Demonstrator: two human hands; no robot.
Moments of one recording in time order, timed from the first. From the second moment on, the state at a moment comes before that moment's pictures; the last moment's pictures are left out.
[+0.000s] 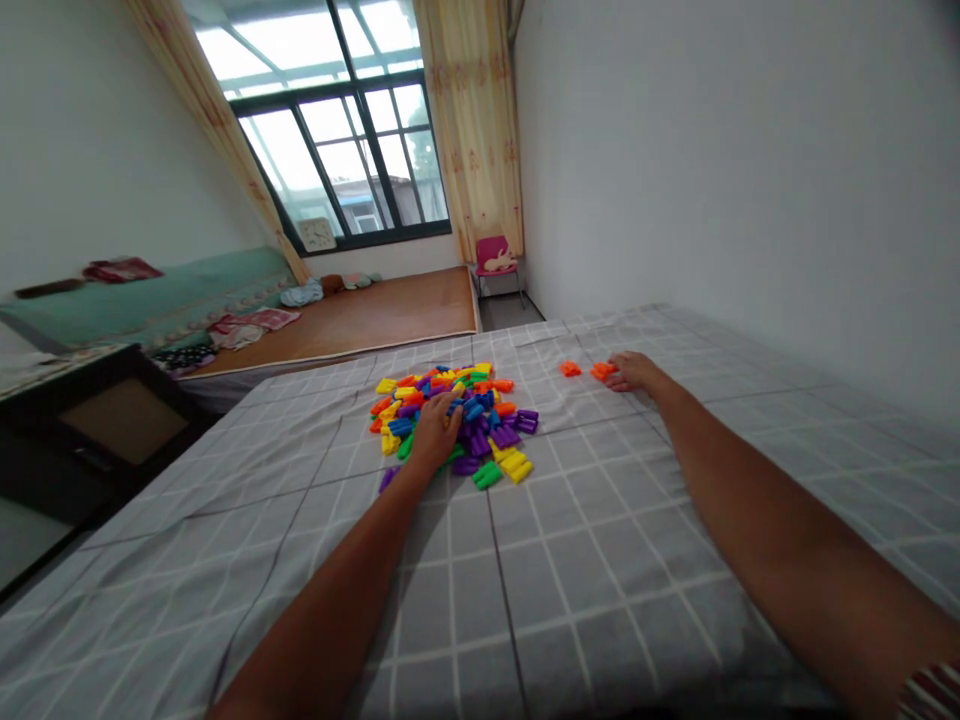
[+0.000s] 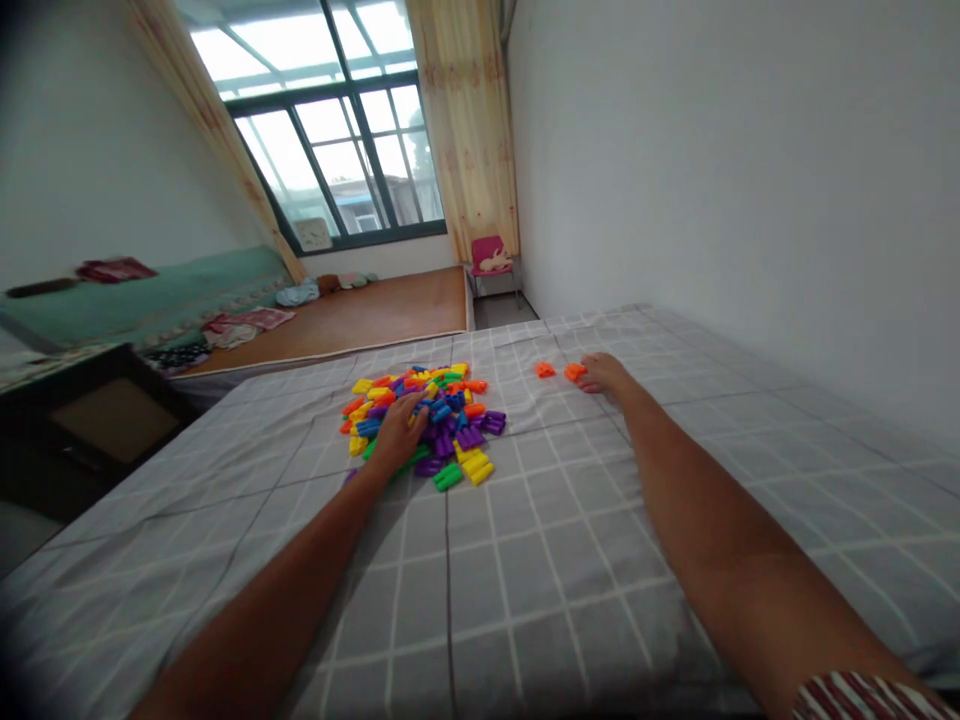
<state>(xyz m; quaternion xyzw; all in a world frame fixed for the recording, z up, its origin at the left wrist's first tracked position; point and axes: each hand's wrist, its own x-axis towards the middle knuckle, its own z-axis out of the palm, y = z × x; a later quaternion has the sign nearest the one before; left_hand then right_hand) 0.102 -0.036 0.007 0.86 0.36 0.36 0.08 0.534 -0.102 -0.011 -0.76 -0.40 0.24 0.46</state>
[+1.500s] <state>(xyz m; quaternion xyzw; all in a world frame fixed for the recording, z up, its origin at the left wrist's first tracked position) 0.099 -0.043 0.008 0.89 0.33 0.30 0.06 0.510 -0.101 -0.005 -0.70 -0.66 0.12 0.24</state>
